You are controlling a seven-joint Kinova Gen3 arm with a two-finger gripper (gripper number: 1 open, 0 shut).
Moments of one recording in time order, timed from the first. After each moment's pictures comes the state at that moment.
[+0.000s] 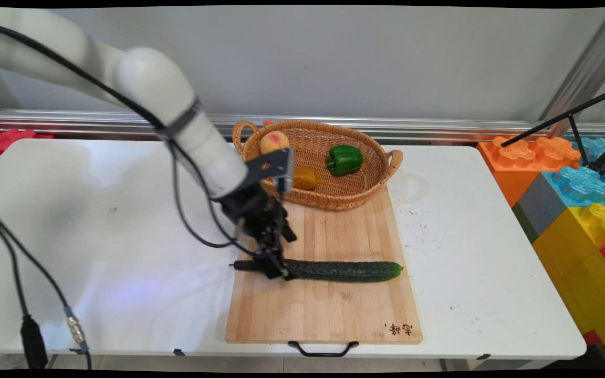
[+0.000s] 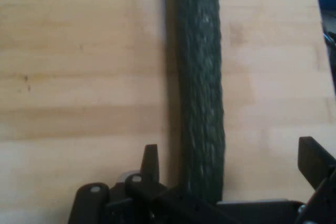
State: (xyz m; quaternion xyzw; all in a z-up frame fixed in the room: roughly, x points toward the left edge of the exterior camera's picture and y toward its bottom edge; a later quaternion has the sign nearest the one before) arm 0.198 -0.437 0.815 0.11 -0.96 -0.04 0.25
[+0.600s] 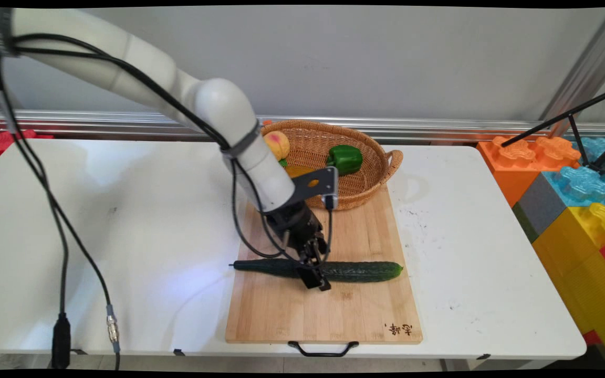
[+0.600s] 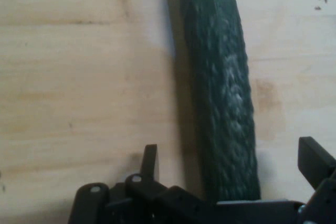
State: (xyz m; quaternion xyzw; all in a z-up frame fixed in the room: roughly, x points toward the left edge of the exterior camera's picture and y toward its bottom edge) arm 0.135 -0.468 0.770 0.09 -0.96 -0.06 0.25
